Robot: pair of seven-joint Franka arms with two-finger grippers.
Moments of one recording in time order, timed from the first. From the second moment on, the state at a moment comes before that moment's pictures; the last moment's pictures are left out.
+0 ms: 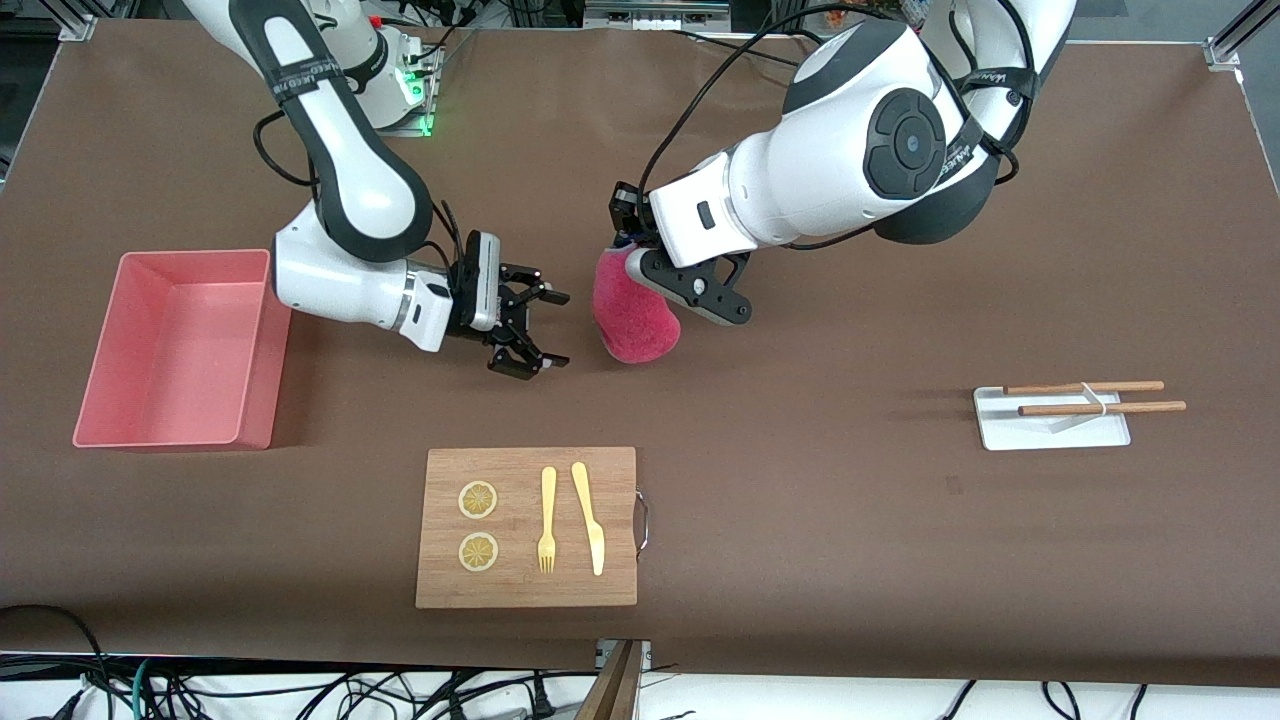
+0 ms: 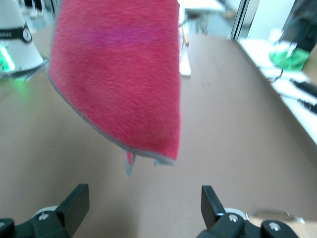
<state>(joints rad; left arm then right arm) -0.28 0.55 -0.44 -1.12 -0.42 1.77 -0.36 0.32 0.38 0.14 -1.94 1.38 2.29 -2.25</state>
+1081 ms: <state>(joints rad) -0.28 0.55 -0.44 -1.12 -0.42 1.77 -0.36 0.37 0.36 0.18 -2.04 1.64 2.27 -2.31</state>
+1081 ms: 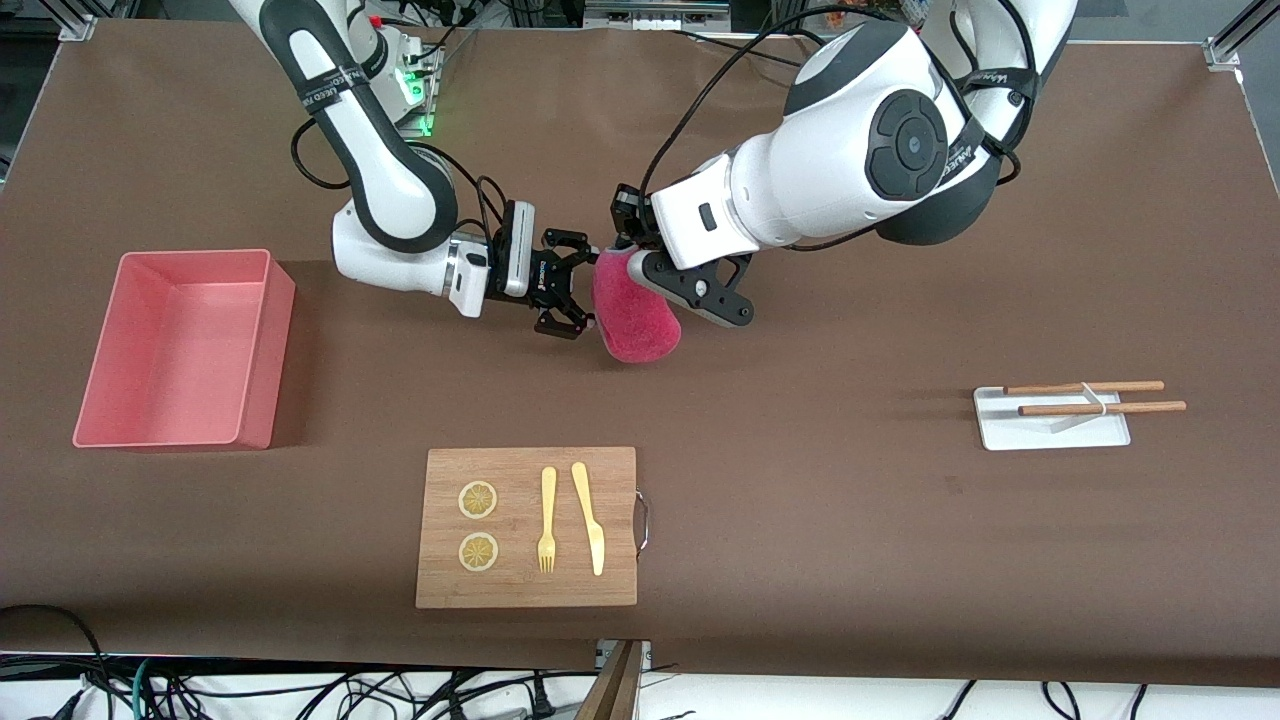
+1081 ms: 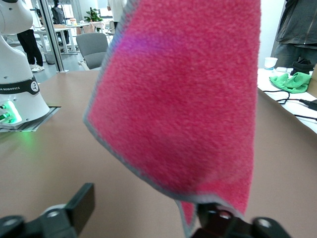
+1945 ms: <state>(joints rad) -0.28 0.55 -0.44 -1.12 -0.42 1.77 -0.36 0.37 0.33 0.15 -2.01 1.45 2.27 -2.14</state>
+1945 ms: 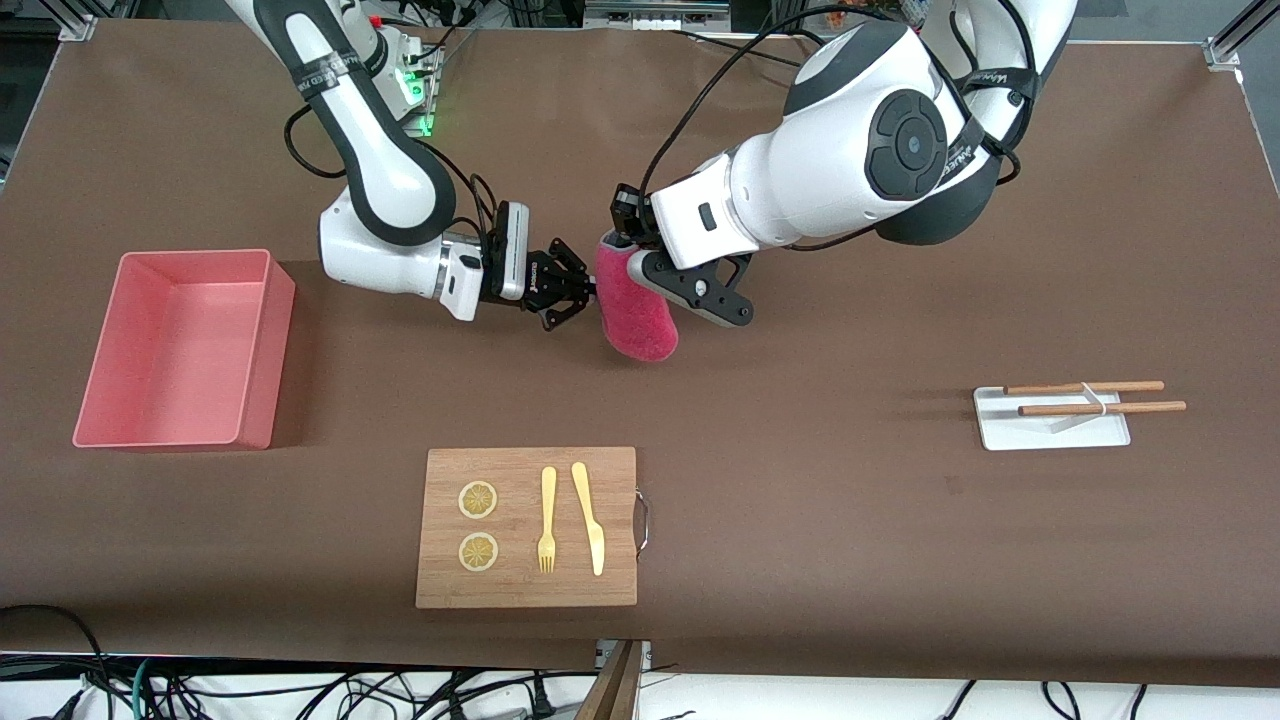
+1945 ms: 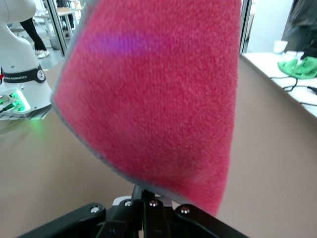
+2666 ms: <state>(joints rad) -0.28 0.55 -0.44 -1.12 -0.42 1.77 -0.36 0.37 0.29 0.08 -2.00 1.27 2.19 -2.00</state>
